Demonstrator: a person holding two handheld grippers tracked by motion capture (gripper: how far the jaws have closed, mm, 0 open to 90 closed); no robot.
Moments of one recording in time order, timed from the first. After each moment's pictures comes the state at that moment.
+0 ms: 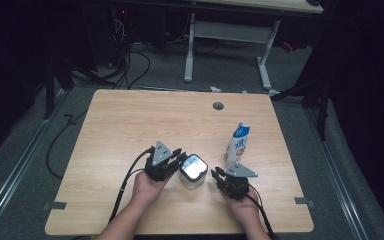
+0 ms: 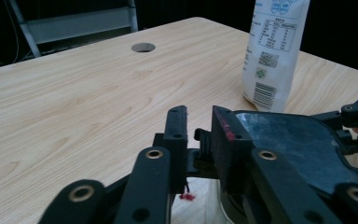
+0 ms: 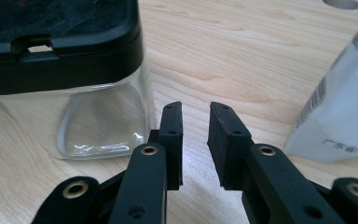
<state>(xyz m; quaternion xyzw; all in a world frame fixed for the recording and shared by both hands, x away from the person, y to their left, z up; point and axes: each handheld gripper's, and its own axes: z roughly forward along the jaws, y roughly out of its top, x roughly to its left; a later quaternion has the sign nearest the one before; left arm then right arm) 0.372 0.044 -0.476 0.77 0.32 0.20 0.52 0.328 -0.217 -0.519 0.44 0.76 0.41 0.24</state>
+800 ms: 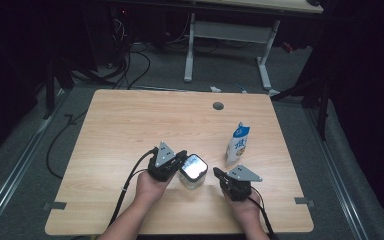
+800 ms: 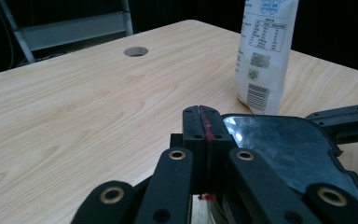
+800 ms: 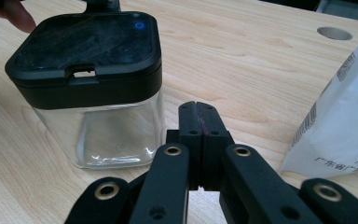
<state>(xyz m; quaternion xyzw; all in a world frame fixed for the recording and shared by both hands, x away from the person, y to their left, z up) 0.374 0.037 -0.480 0.77 0.30 0.20 0.52 0.318 -0.218 -0.510 0.41 0.75 0.44 0.26</state>
